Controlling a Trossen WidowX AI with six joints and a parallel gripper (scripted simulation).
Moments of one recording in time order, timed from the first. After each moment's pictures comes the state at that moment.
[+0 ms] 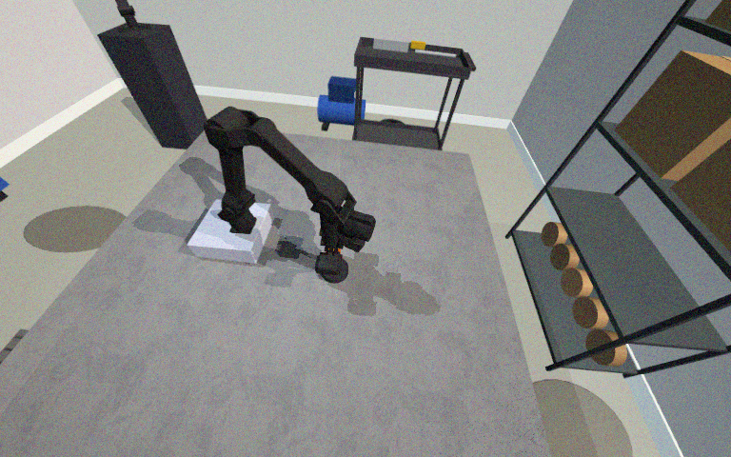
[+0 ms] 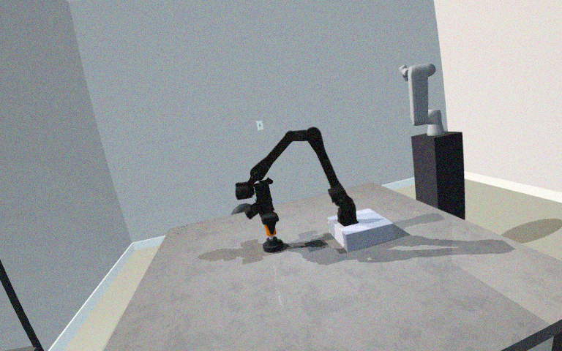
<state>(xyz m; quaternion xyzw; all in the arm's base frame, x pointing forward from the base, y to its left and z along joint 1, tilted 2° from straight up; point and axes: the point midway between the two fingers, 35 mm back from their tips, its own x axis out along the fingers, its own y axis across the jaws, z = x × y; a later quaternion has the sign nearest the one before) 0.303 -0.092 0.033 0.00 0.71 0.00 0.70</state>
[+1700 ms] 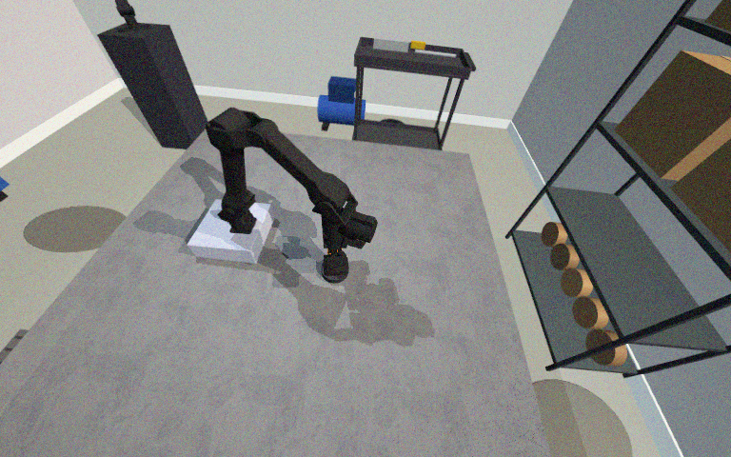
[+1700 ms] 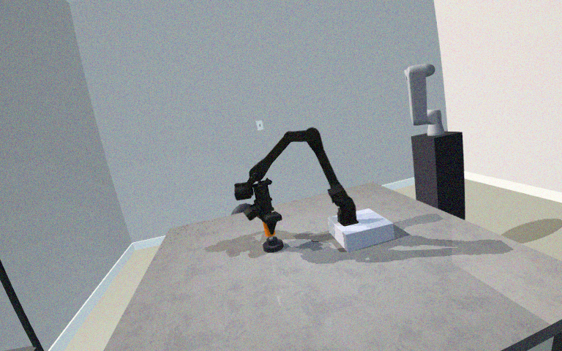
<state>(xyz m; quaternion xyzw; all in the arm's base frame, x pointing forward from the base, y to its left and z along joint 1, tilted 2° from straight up) 0.307 -0.093 0.031 -0.07 0.71 0.07 0.70</state>
